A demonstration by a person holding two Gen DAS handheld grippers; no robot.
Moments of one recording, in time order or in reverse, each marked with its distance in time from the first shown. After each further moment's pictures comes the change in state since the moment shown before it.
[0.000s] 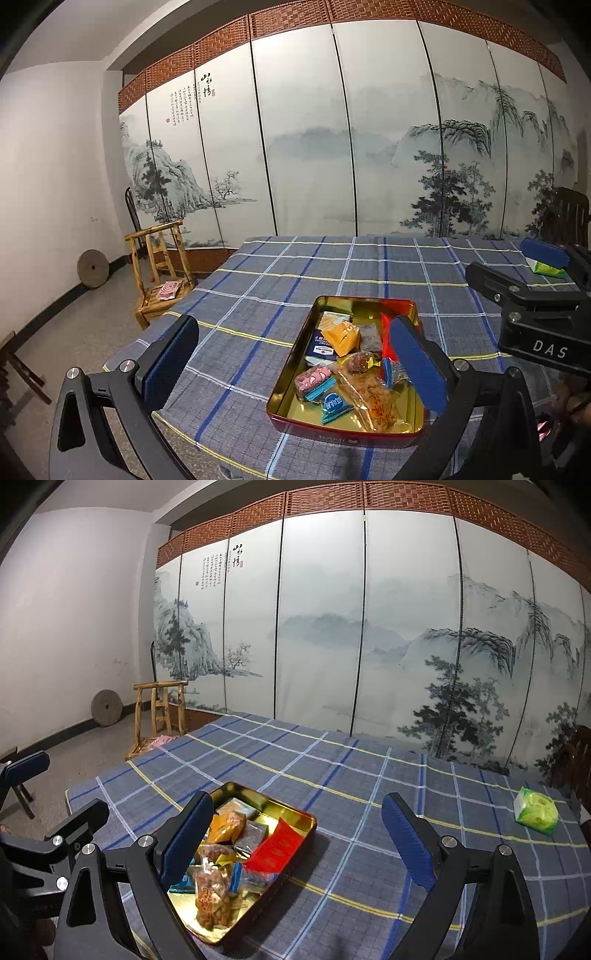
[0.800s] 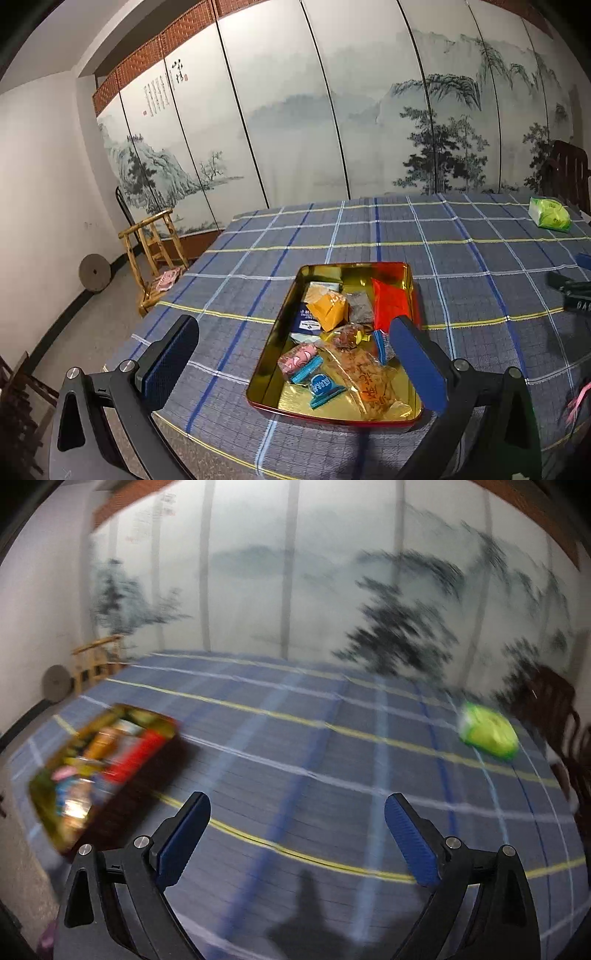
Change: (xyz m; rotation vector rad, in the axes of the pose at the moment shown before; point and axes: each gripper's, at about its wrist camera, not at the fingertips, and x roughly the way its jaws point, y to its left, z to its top) left arm 0.034 -0.041 -0.009 0.119 0.132 0.013; right arm 0.027 -0.169 -0.092 0.124 0.291 -0.241
